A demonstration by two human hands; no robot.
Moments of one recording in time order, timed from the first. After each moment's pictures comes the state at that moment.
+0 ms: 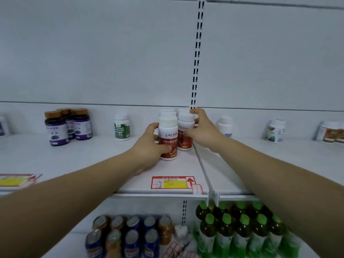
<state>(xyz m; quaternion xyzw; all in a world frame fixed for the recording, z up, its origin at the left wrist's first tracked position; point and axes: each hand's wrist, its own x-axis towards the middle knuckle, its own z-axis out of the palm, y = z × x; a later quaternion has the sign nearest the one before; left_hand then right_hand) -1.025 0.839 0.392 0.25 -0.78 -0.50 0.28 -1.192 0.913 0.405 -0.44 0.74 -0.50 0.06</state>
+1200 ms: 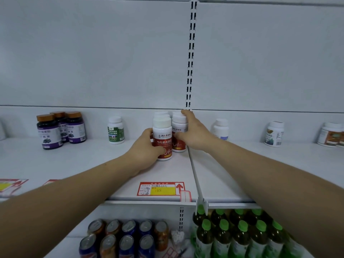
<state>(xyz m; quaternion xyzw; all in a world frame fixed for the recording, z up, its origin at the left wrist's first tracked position) -1.047 0.840 0.389 0.28 -0.80 -0.45 0.29 -1.198 0.914 0.413 -0.51 0.76 -0.40 0.02</state>
